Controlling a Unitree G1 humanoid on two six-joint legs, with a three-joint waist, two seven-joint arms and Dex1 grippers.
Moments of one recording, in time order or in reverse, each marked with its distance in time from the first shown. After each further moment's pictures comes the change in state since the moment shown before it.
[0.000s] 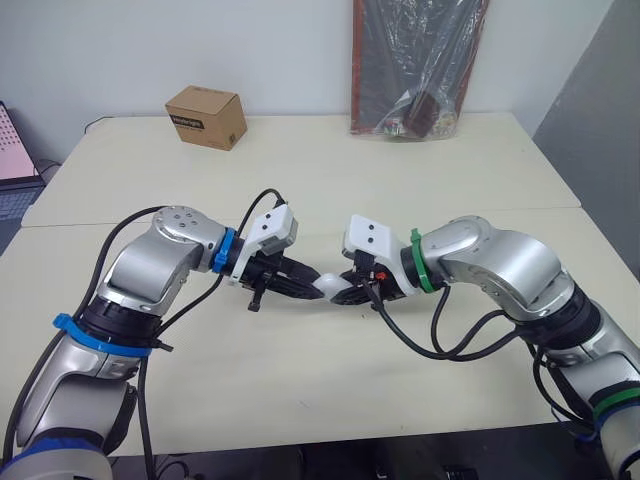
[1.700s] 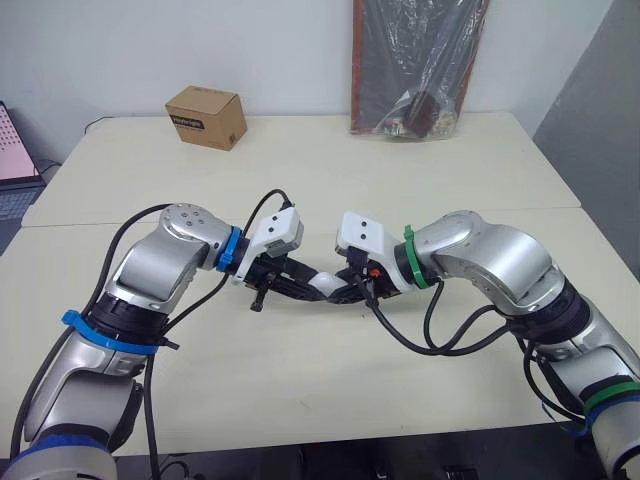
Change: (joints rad) left arm -0.014 -0.022 -0.018 0.004 0.055 -0.021 -0.026; right arm -0.033 0.039 0.004 0.023 -0.040 0.036 0.046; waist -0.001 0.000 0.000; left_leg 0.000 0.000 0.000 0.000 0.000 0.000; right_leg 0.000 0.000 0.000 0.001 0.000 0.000
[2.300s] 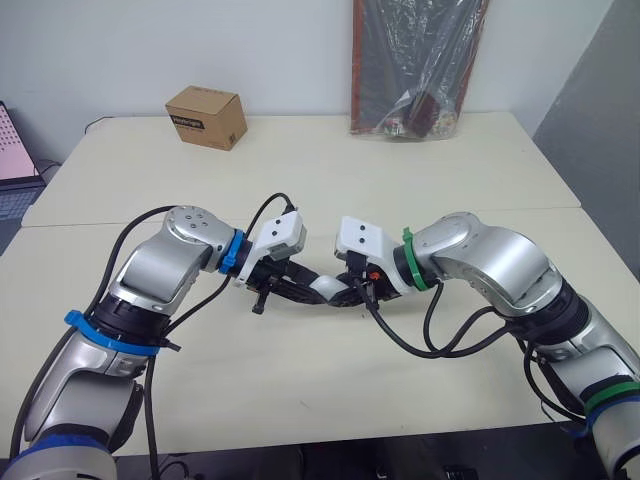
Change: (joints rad) left arm 0.005 -0.002 -0.015 -0.004 0.006 -0.012 0.020; right arm 0.000 -0.003 0.016 0.000 -0.024 -0.004 0.016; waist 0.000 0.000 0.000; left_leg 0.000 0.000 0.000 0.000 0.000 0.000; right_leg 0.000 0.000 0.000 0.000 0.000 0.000
